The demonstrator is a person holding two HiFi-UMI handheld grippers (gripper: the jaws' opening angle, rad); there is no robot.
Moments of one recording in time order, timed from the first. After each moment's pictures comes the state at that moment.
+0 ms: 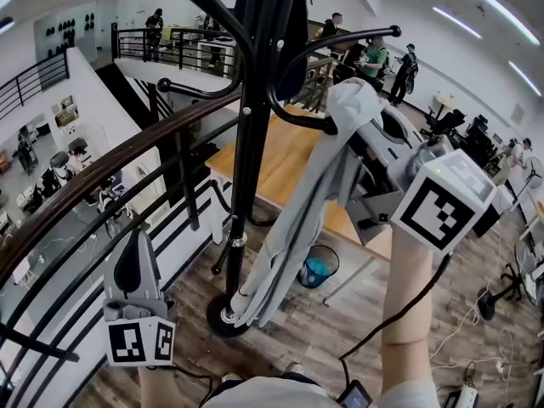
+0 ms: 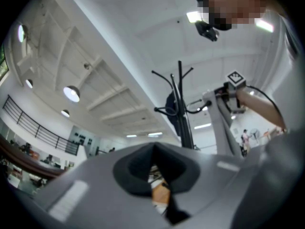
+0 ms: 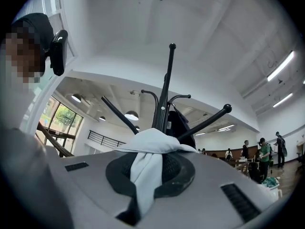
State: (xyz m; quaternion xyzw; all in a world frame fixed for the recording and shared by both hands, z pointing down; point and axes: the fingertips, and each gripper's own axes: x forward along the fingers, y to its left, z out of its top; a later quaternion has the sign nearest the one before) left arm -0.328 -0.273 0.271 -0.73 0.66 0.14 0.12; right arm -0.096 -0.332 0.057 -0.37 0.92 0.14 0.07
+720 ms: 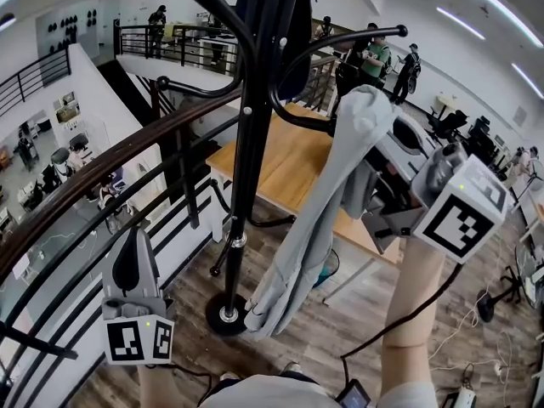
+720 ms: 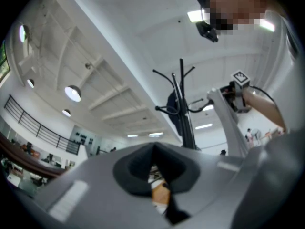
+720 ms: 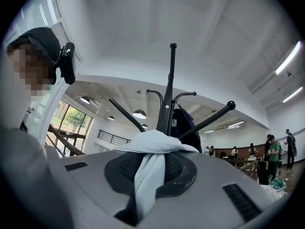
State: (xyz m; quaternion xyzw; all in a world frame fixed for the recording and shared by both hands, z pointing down) left arm -0.328 -0.277 0.272 -0.73 0.66 0.15 0.12; right arm -0.090 -0.318 0.062 -0.31 0.94 0.13 0.05
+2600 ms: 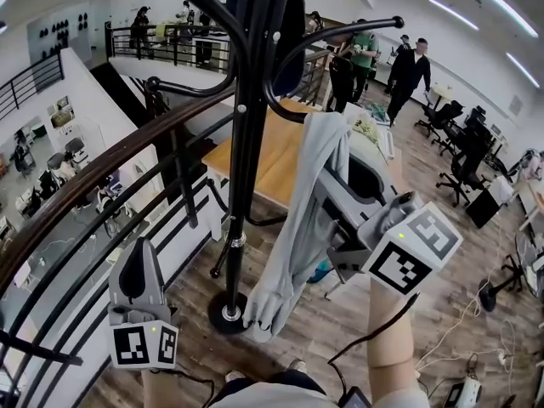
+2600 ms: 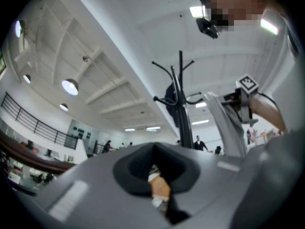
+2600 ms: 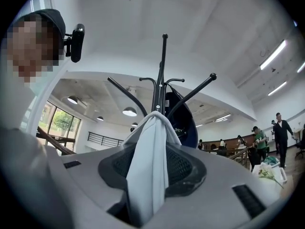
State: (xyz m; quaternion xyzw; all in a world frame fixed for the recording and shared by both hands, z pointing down) left arm -0.321 -0.290 0.301 -0.74 0.65 0.12 0.09; right arm -0.087 -0.335 0.149 -0.38 0.92 0.08 0.06
